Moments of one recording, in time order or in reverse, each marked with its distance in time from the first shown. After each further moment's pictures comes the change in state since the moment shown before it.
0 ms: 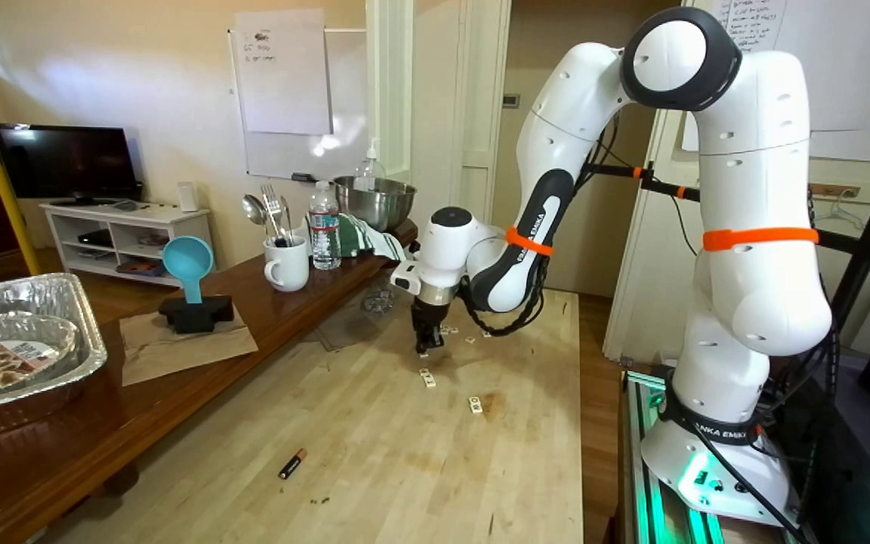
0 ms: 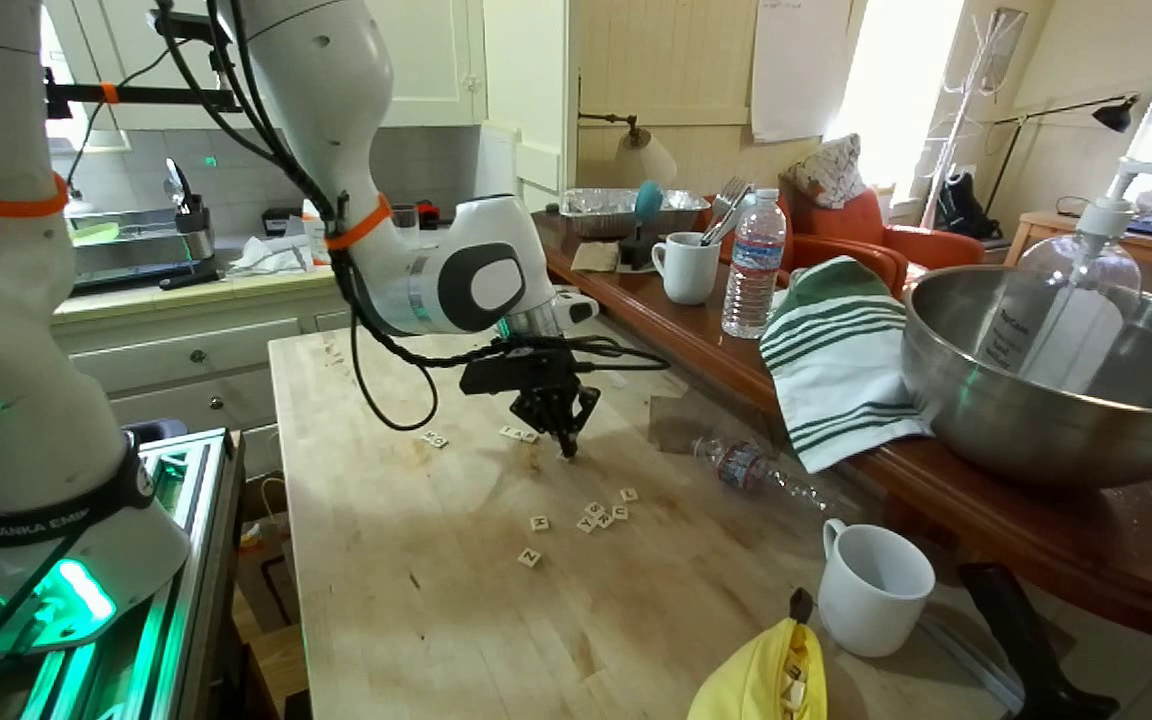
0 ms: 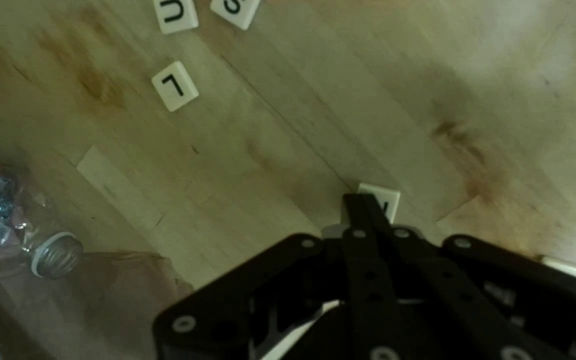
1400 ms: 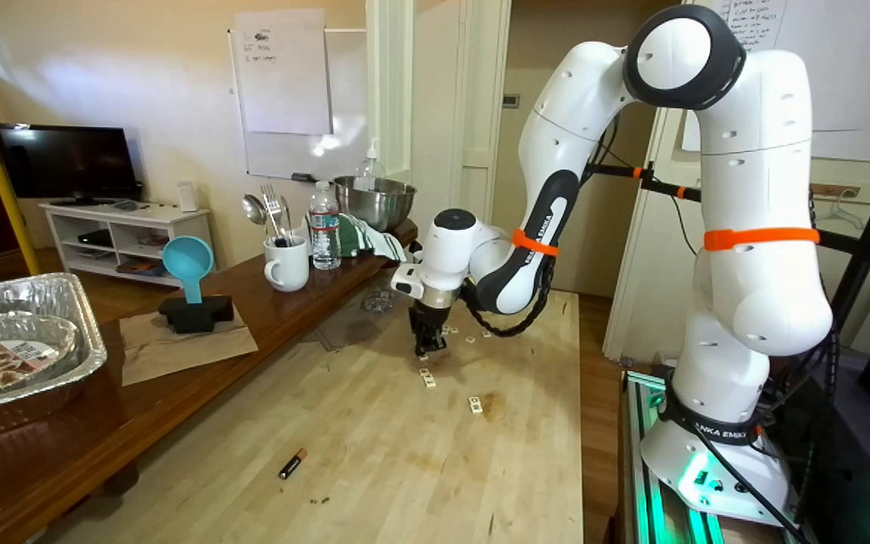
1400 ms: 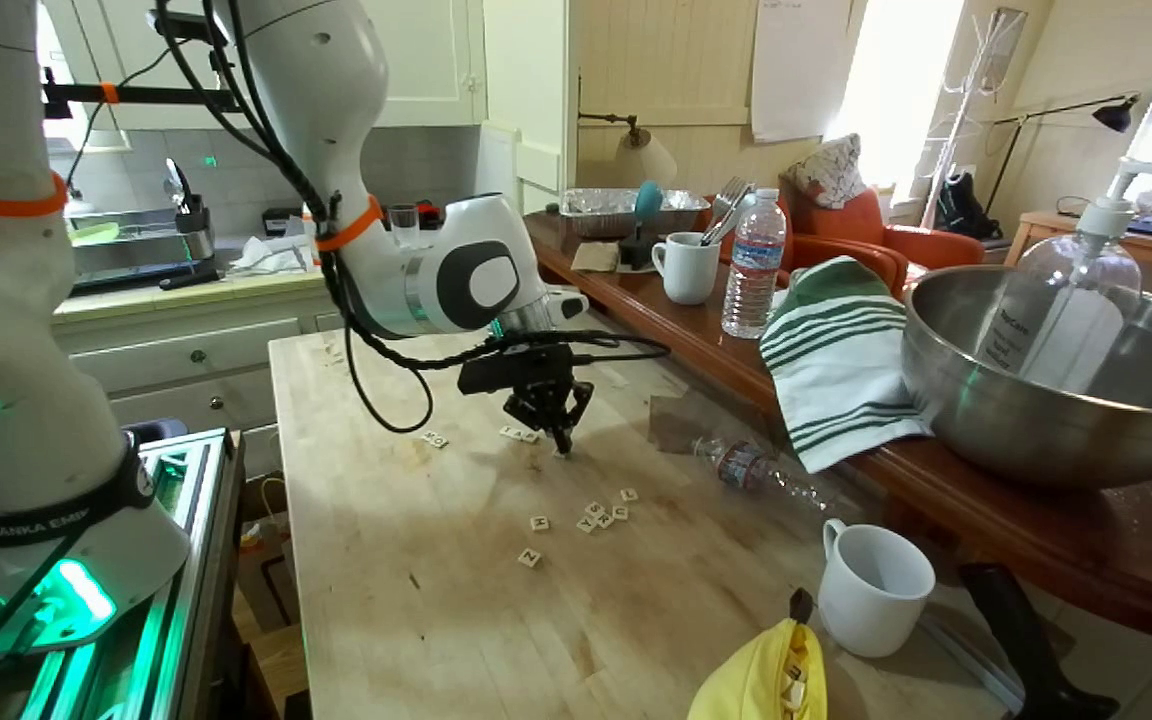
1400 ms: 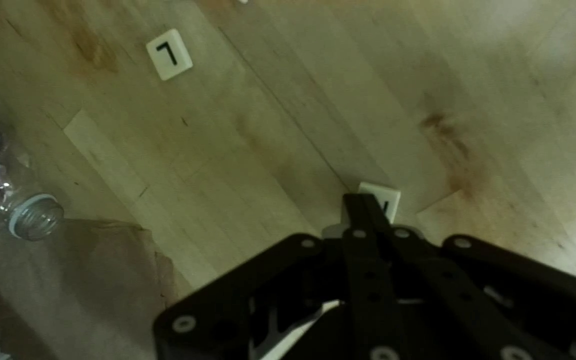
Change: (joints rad) arm 0.005 -0.011 0.001 -0.017 -0.075 0.019 -0.010
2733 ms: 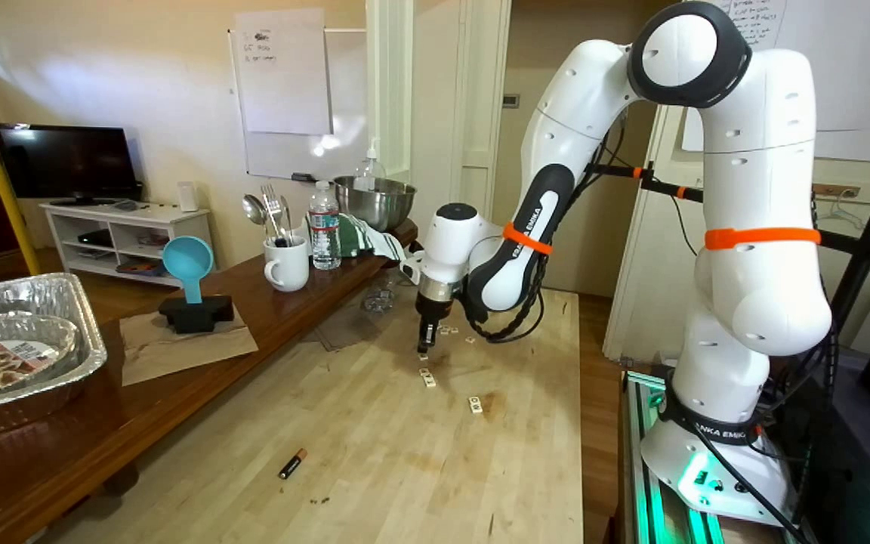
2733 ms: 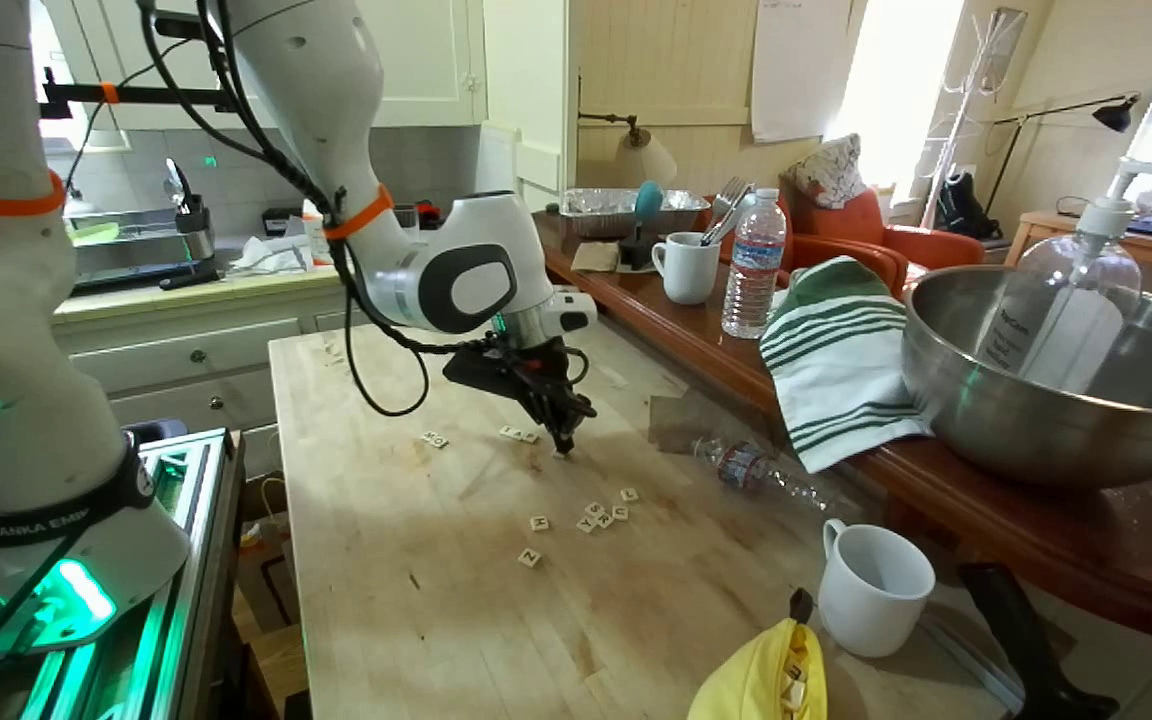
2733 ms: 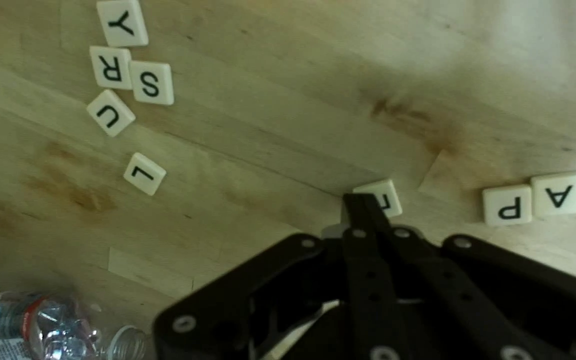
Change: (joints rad) arm -0.007 -0.016 0.009 -0.021 0.260 0.000 0.290
